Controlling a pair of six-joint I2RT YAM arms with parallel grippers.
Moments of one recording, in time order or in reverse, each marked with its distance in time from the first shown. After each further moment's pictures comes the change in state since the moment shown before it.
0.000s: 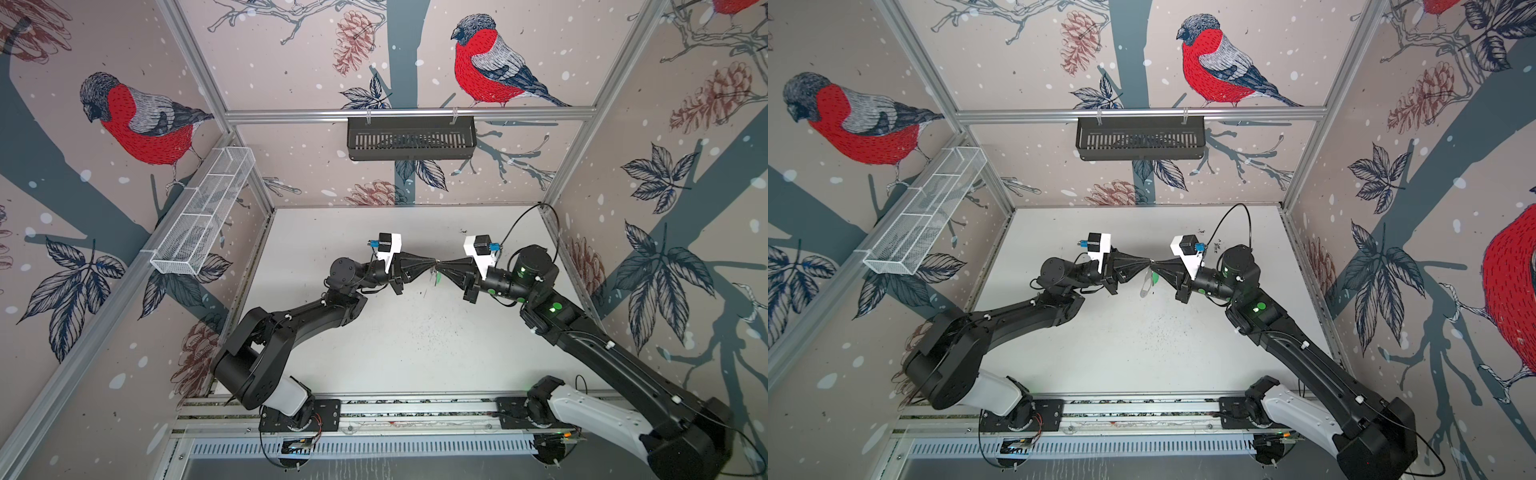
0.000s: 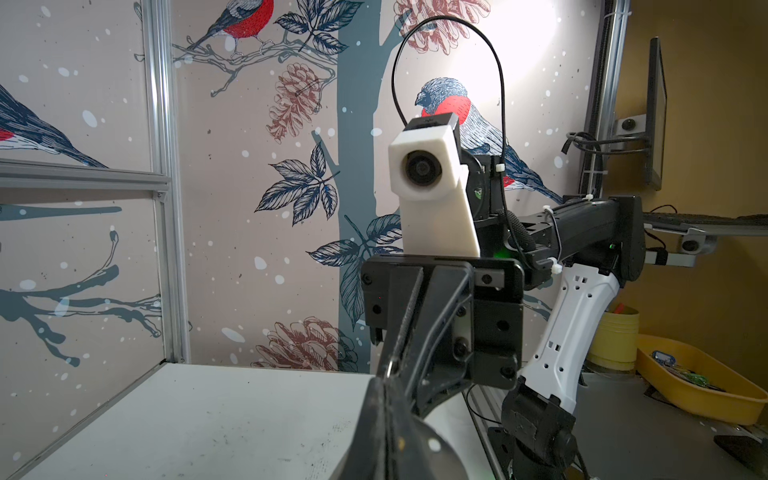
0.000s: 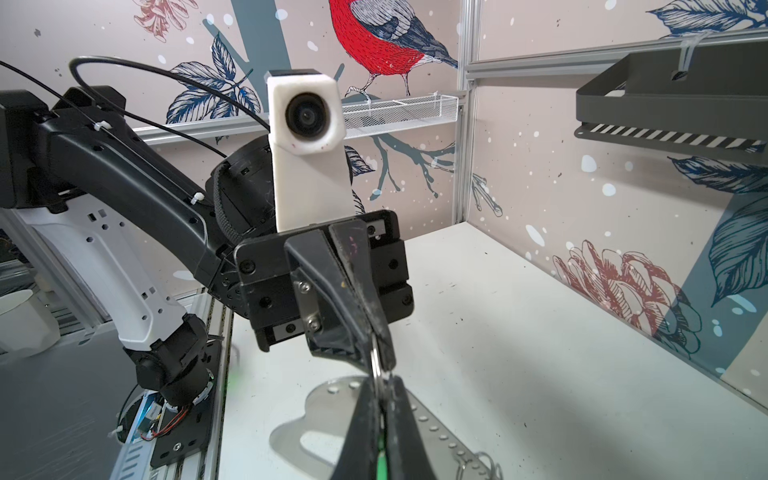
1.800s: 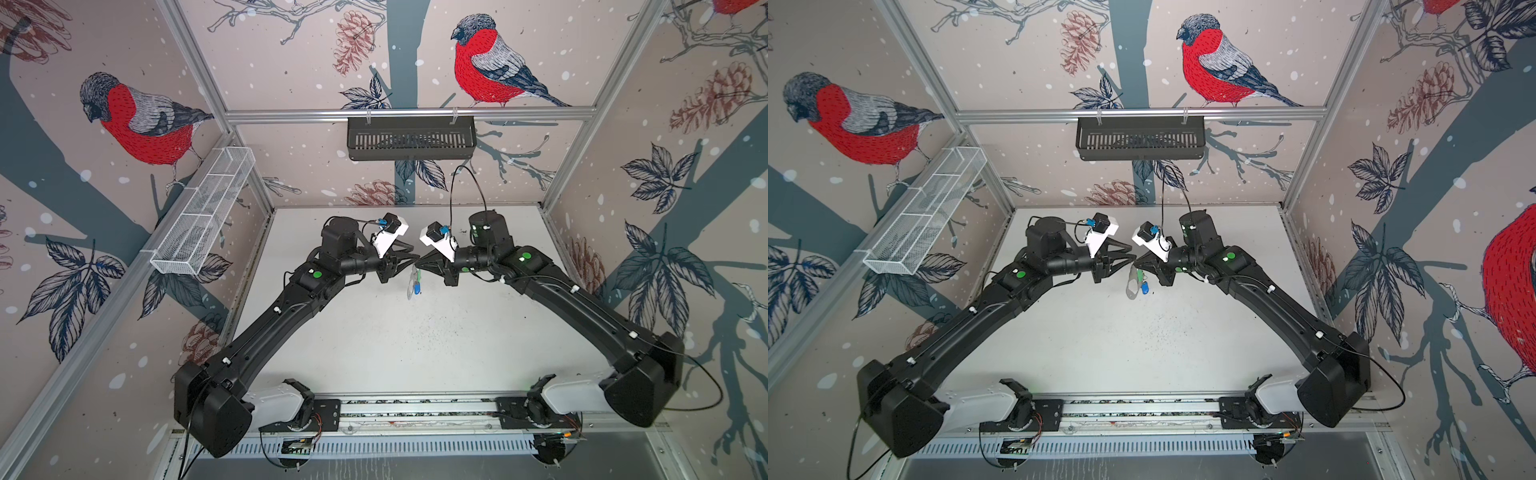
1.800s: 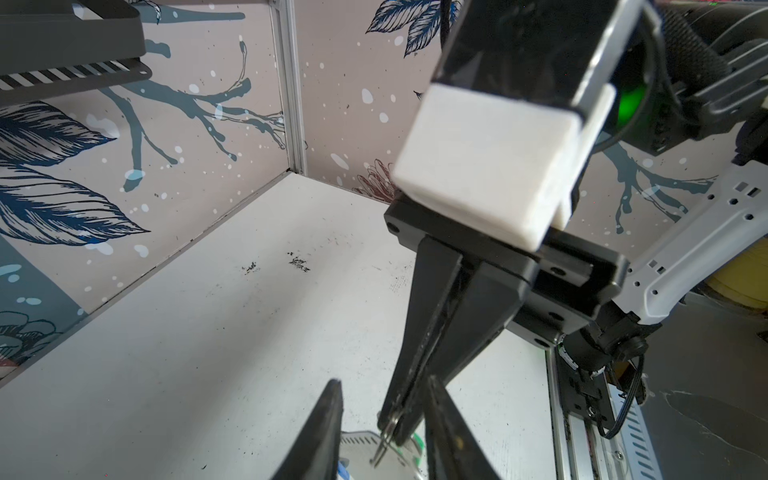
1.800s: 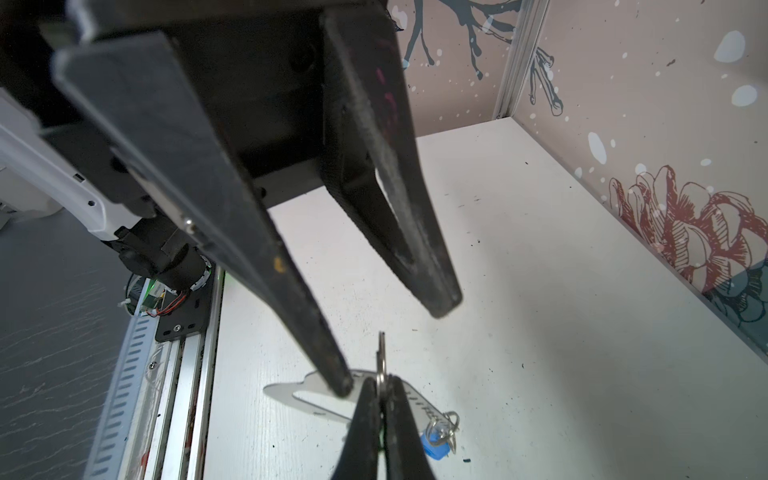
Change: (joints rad) left arm 0.072 -0.266 0.366 -1.472 -0.218 0.574; right arm 0.039 0.378 0.471 -0.586 -0.018 -0.364
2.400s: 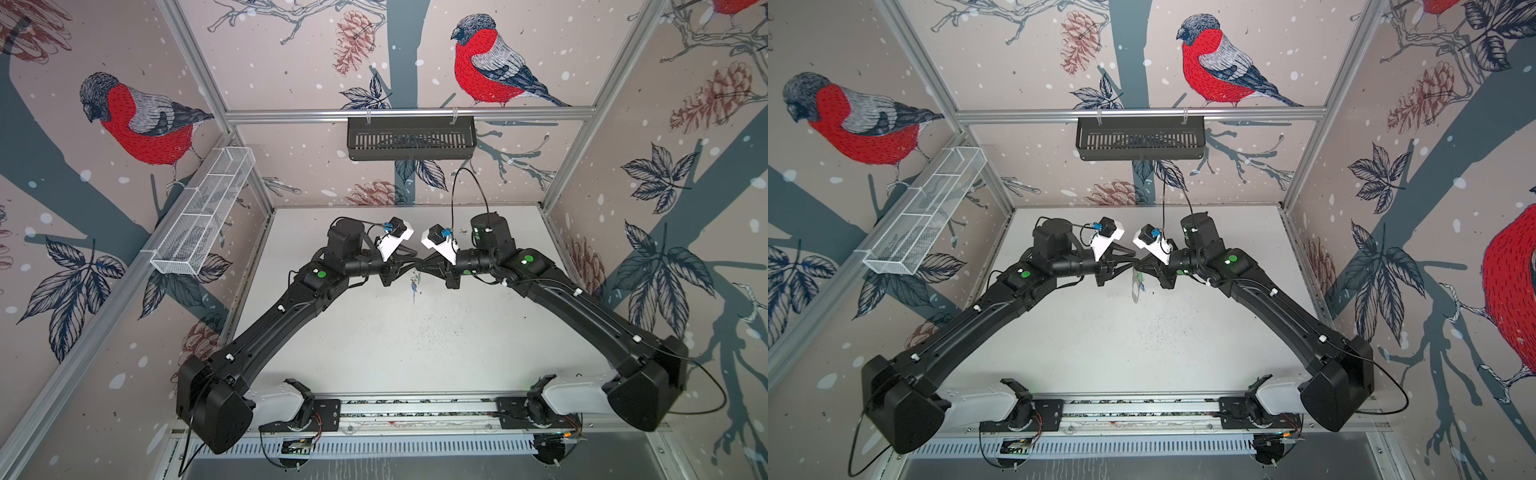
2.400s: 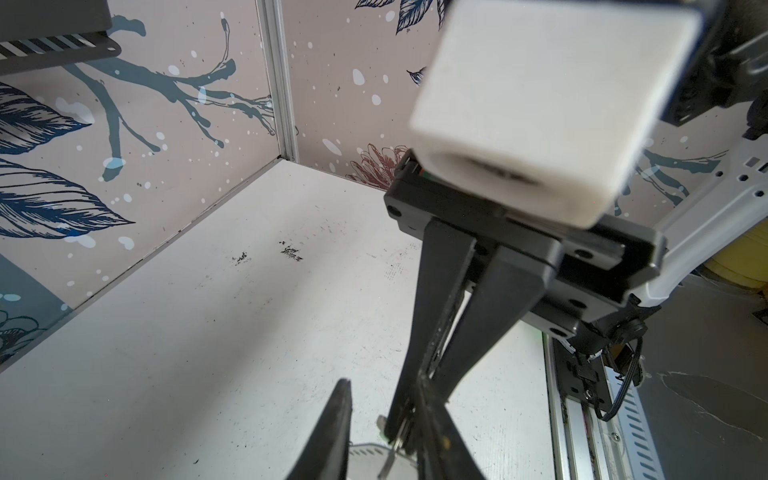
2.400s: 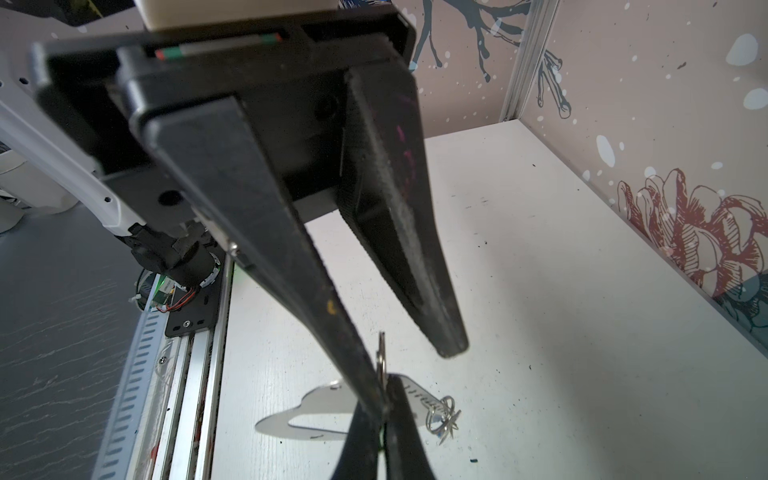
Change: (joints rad) left arm -0.025 0.012 0.000 -0.029 -0.018 0.026; right arm 0.000 -0.031 -0.027 0.005 -0.011 -0.003
